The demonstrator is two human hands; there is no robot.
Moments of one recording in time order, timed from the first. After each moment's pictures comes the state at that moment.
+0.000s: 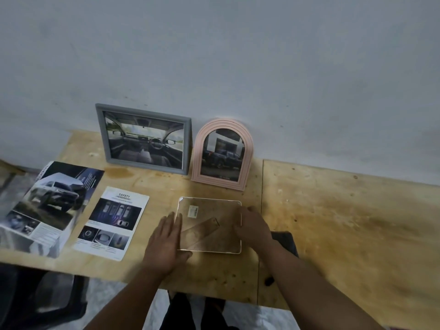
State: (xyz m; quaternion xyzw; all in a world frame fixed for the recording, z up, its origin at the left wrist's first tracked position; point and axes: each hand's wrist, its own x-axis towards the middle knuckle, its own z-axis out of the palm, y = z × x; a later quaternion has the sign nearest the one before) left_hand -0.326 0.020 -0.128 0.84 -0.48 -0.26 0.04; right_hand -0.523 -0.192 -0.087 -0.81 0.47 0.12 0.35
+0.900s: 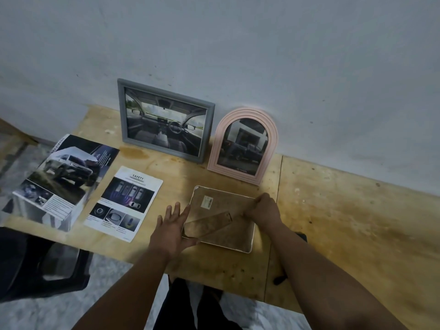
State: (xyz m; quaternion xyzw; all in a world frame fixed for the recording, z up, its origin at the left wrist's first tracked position) left_hand -0.311 0.020 -0.138 0.85 -0.42 -0.33 0.07; right_hand -0.494 -0.218 -0.103 -0.71 0.59 0.11 0.37
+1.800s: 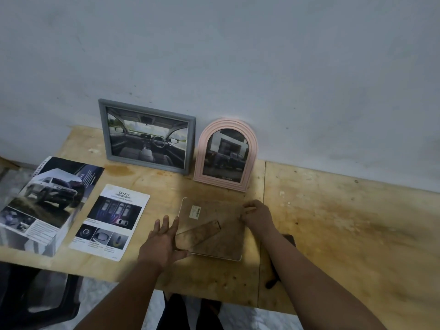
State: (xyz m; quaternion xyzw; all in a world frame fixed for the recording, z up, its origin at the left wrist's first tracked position) left_hand -0.309 0.011 -0.121 0.84 -0.42 -0.34 0.01; right_hand -0.514 -0.214 -0.085 -0.62 0.58 -0.04 0.52
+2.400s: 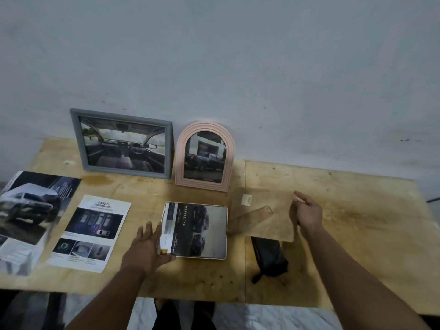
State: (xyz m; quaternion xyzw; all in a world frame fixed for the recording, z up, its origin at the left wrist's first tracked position) left_hand -0.308 0.013 -0.126 0.84 -0.43 -0.34 0.02; right_hand -0.649 -0.288 -0.057 -0.41 0.70 -0.30 0.50
